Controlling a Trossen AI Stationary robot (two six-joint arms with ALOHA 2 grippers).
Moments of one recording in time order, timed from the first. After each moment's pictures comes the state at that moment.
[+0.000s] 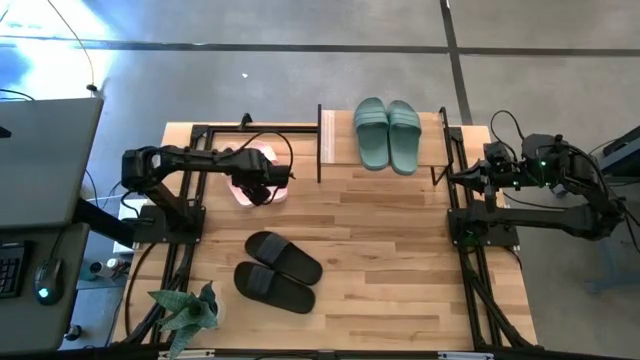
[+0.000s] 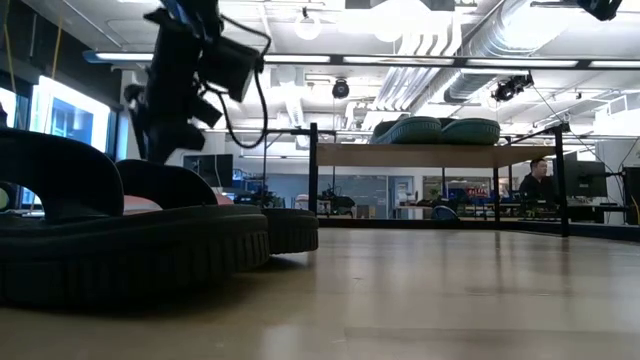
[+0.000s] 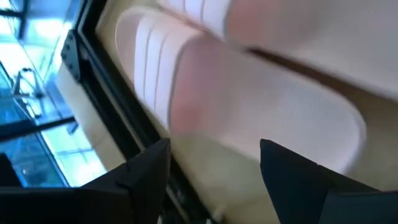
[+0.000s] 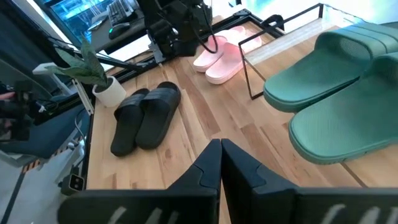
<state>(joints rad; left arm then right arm) 0.36 1.62 1.09 -1.34 -0.51 -0.66 -0.26 0.48 1.13 -1.10 -0.12 0.31</state>
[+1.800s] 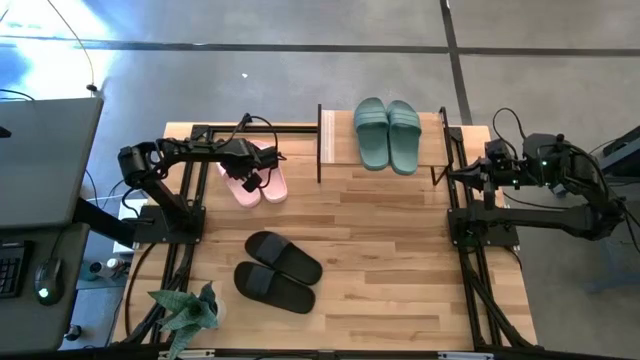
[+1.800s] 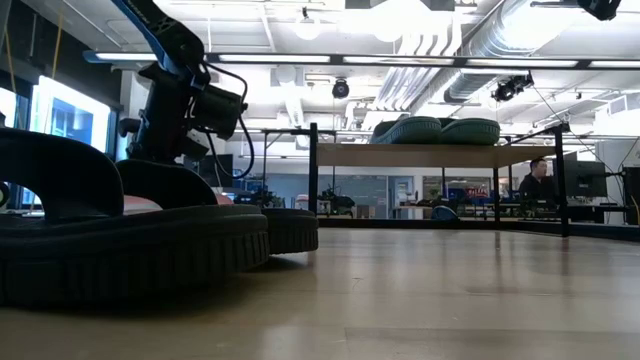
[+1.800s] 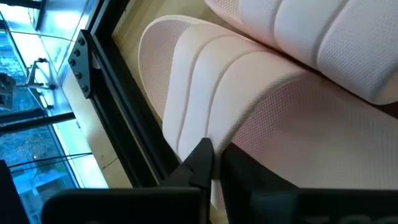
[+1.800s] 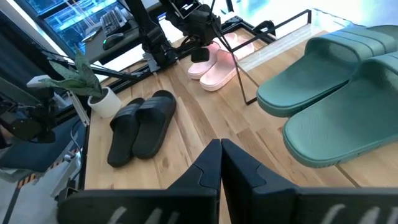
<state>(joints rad) 0.62 1.61 0.90 -1.04 -0.62 -0.45 -0.26 0.48 1.13 -1.08 -0.08 0.34</state>
